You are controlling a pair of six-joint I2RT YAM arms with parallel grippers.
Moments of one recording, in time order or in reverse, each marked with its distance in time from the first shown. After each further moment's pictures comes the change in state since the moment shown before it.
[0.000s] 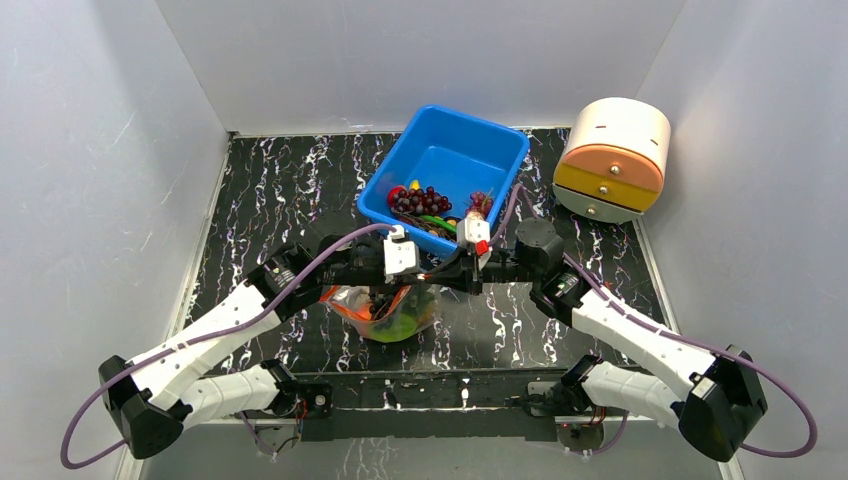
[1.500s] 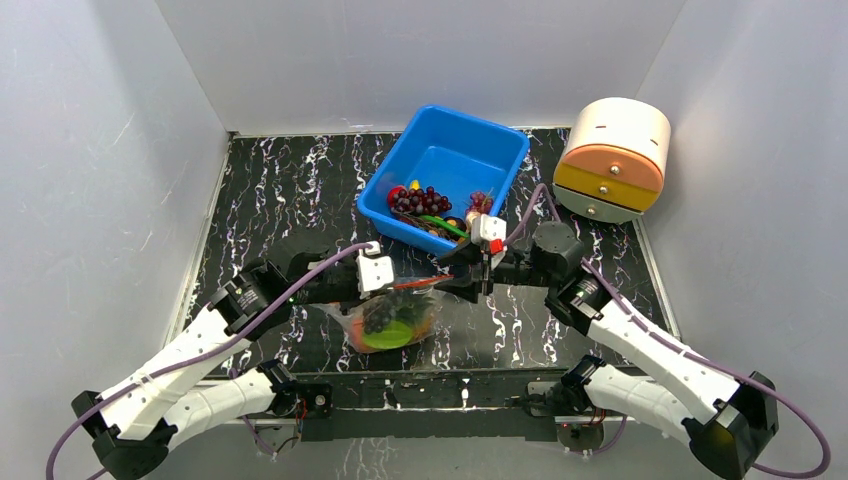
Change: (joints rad) left arm 0.000 -0.182 0.002 -0.263 -0.165 0.027; right arm -0.019 -0.130 0.020 -0.133 0.092 0.014
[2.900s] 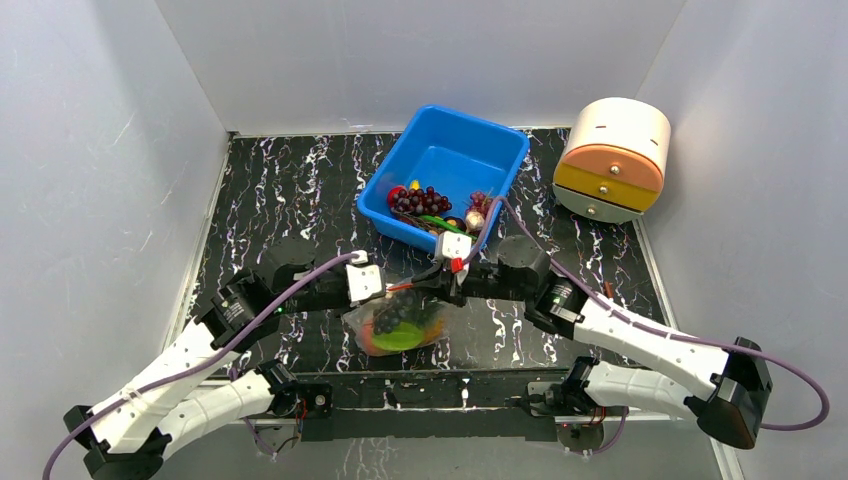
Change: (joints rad) left arm 0.000 -0.079 -0.034 0.019 0.014 0.003; right arm 0.257 0.115 0.050 0.019 0.286 -0.042
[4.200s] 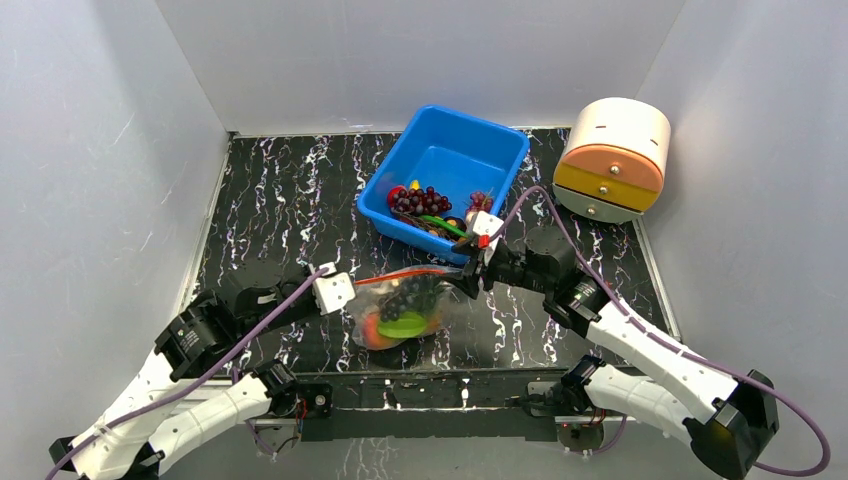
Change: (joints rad) left arm 0.000 -0.172 0.031 -0.240 -0.328 0.053; right arm -0.226 -0.111 -0.078 -0.095 0.001 0.010
